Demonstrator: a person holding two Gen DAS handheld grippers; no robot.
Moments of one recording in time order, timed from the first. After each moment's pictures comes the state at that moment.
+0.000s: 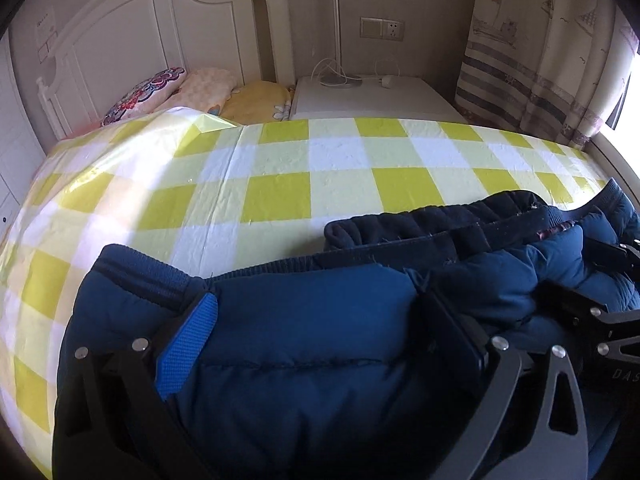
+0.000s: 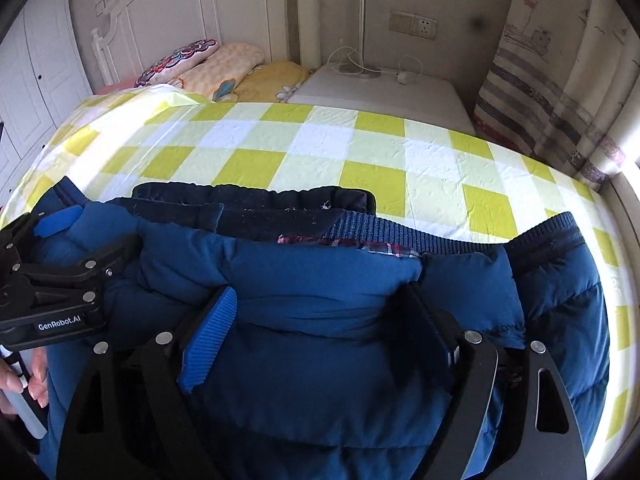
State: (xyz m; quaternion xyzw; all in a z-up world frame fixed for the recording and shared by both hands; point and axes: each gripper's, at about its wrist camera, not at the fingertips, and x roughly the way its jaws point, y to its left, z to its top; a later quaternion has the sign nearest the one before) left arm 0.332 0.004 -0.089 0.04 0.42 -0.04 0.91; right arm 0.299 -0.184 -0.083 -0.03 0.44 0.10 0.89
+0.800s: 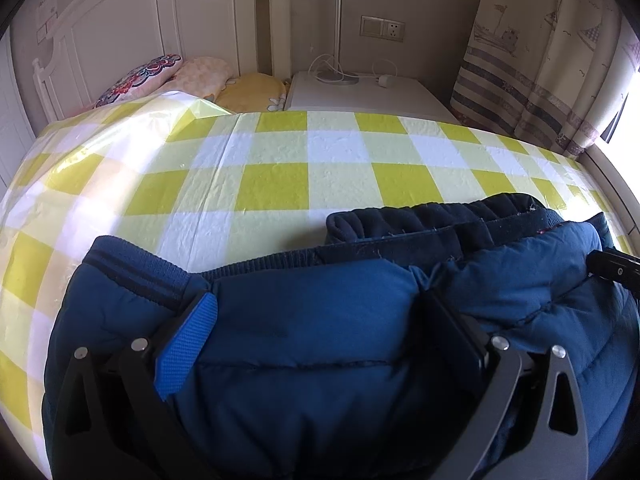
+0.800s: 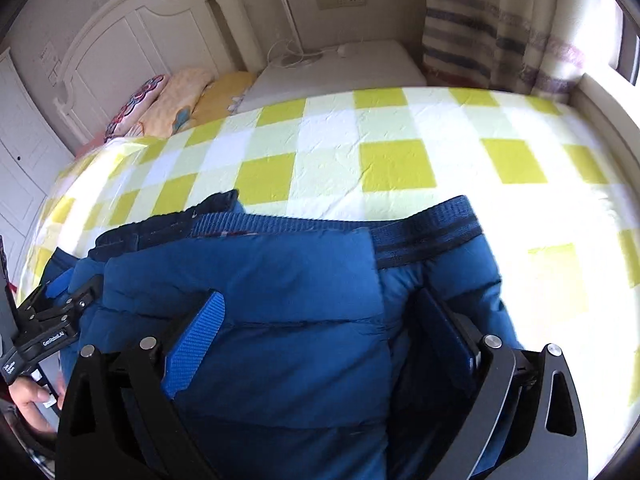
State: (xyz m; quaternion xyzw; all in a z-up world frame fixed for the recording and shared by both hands) left arm 0.332 0.011 -0.095 0.01 0.42 -0.05 0.90; right arm 0.303 -0.281 -0.078 0.08 0.47 0.05 0.88
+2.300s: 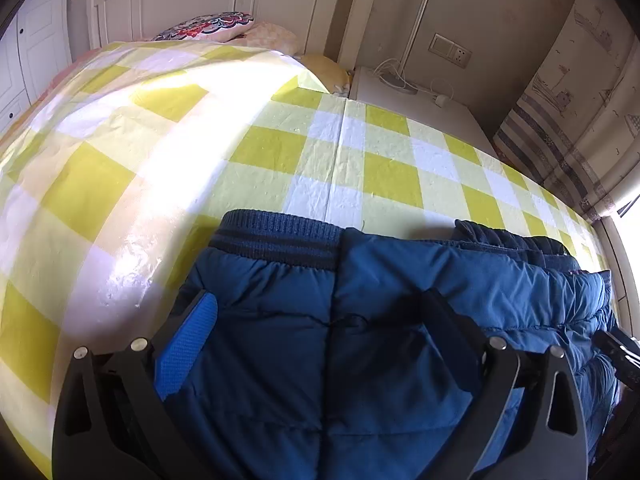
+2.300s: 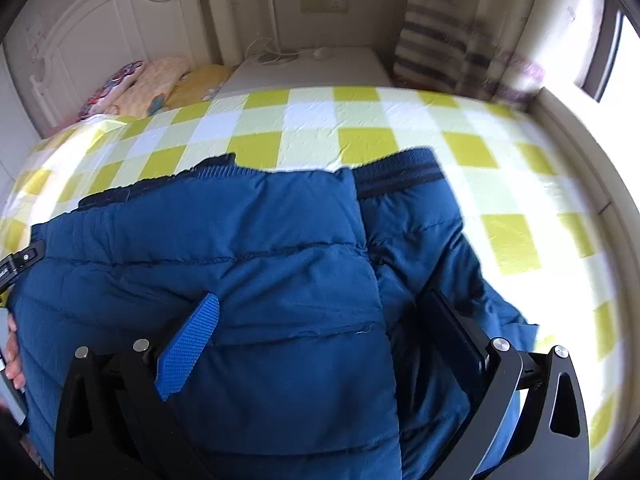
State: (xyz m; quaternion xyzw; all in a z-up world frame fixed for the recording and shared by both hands) left arm 0.313 0.105 -0.093 -0.11 0.45 0.00 0.89; right arm 0.256 -0.250 -0.064 0.02 0.46 -0.02 0.89
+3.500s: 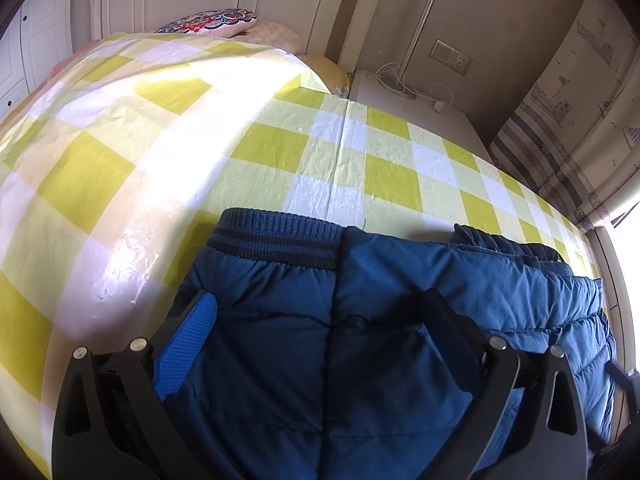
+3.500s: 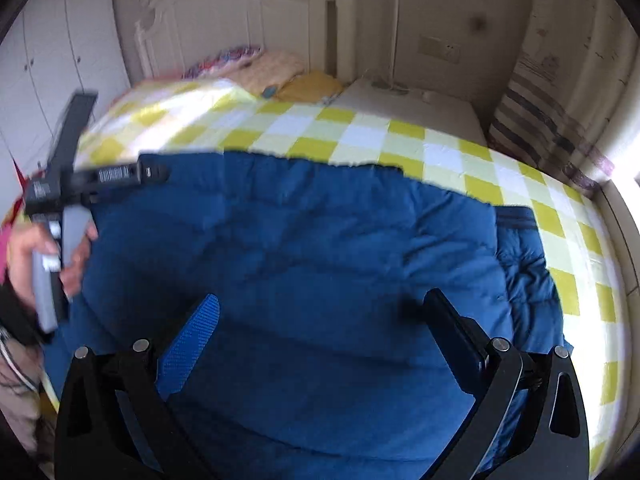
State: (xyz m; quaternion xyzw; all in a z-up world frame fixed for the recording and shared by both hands) left arm 0.315 0.113 -0.096 -0.13 0.44 -0.01 0.89; right arm 0.205 -0.175 -0.062 -0.08 0.43 0.14 0.89
